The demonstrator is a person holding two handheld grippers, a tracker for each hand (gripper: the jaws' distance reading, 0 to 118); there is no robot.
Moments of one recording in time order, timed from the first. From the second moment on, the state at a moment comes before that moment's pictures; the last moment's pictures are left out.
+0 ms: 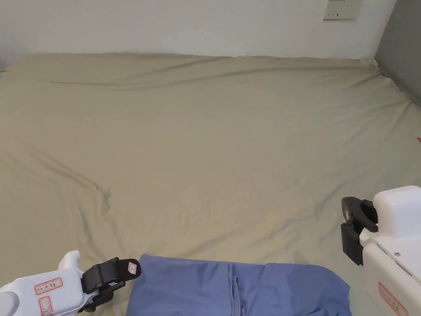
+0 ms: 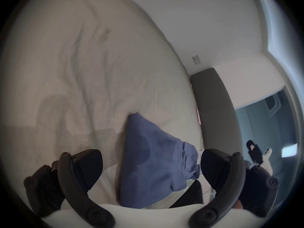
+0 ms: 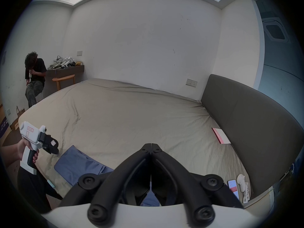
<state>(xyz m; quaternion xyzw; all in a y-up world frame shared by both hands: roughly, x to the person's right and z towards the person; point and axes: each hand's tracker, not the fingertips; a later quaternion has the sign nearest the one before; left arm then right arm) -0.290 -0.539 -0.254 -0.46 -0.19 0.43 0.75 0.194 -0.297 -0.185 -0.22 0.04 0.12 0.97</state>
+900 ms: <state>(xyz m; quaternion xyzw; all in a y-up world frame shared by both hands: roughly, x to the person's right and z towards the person) -0.216 -0.500 -0.246 -0.48 -0.16 0.23 0.83 0.159 -0.299 -0.200 -0.22 0.06 0.13 0.96</state>
